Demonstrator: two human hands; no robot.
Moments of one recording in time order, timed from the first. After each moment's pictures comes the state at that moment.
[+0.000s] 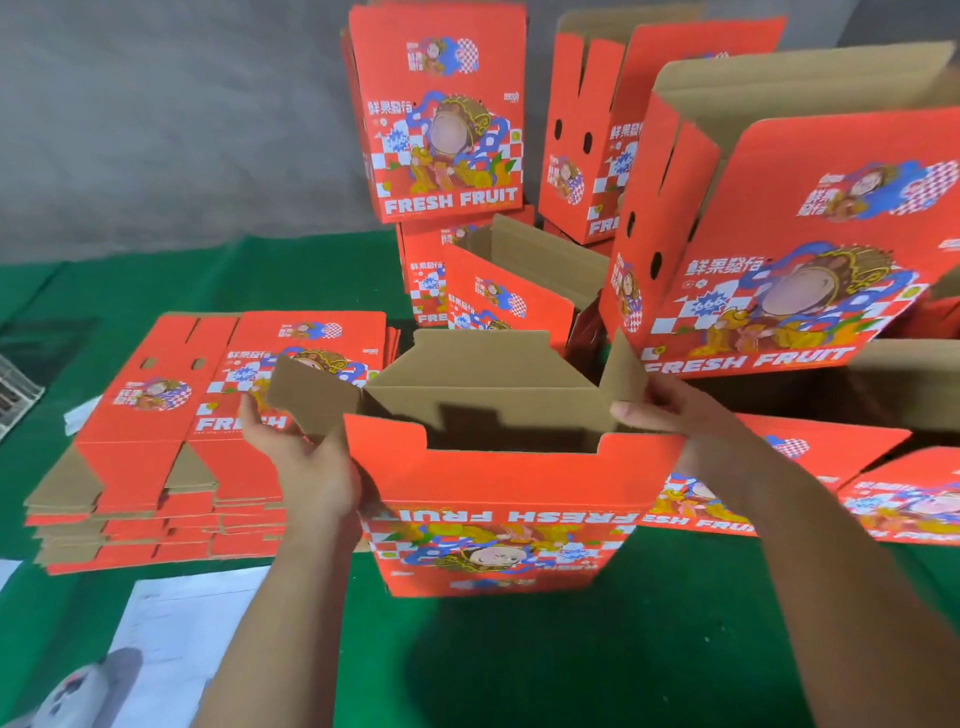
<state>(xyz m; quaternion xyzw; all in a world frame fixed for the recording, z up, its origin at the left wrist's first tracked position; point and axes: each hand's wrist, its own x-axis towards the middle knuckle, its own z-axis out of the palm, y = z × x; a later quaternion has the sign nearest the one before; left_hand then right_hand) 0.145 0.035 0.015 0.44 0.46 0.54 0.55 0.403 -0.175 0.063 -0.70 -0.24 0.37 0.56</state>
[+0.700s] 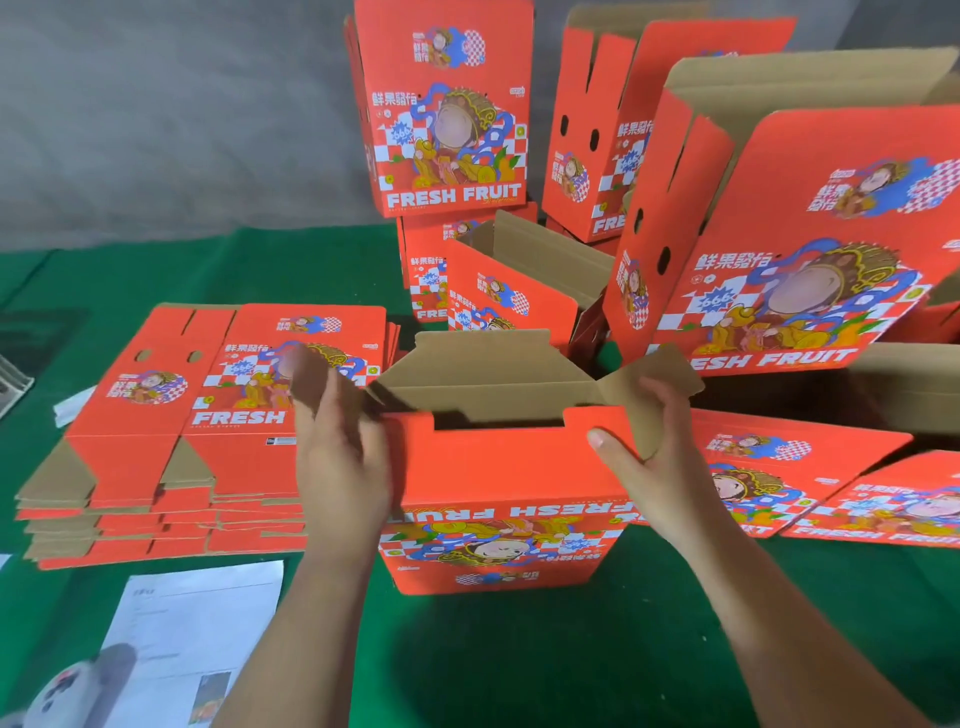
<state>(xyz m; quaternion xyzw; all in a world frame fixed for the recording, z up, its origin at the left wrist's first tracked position) 0.144 0.027 0.009 0.73 0.41 0.47 0.28 0.368 -0.171 0.017 -0.80 -0.30 0.11 0.50</state>
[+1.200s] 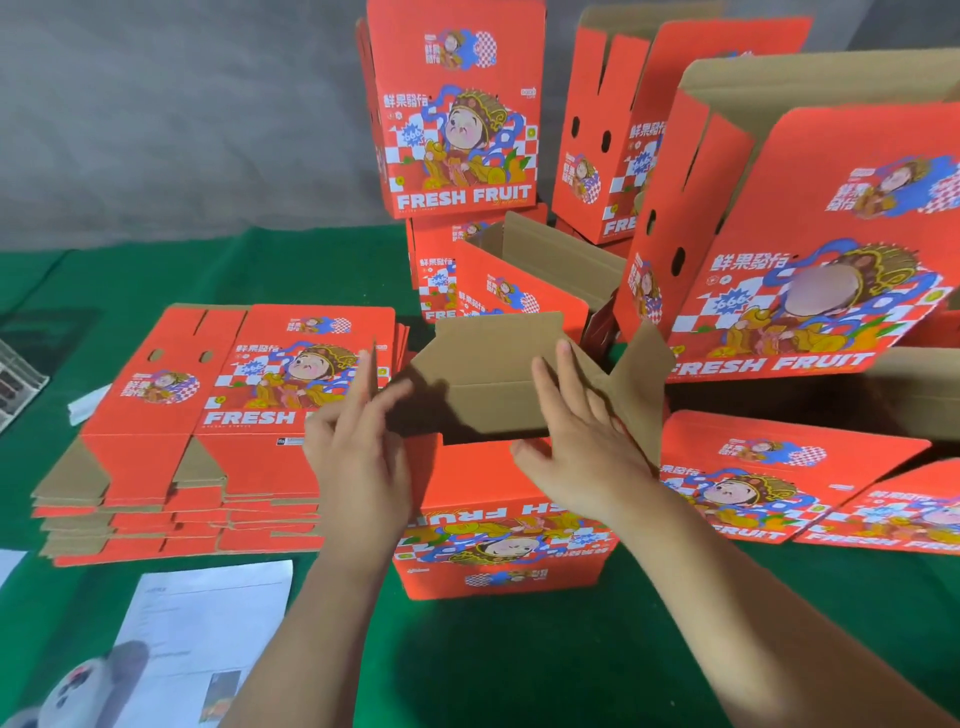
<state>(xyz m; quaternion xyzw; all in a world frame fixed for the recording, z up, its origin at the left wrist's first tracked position) 0.142 0.024 0.007 0.82 0.33 0.45 0.12 0.337 -0.106 0.021 -0.84 -0.51 0.06 0.17</state>
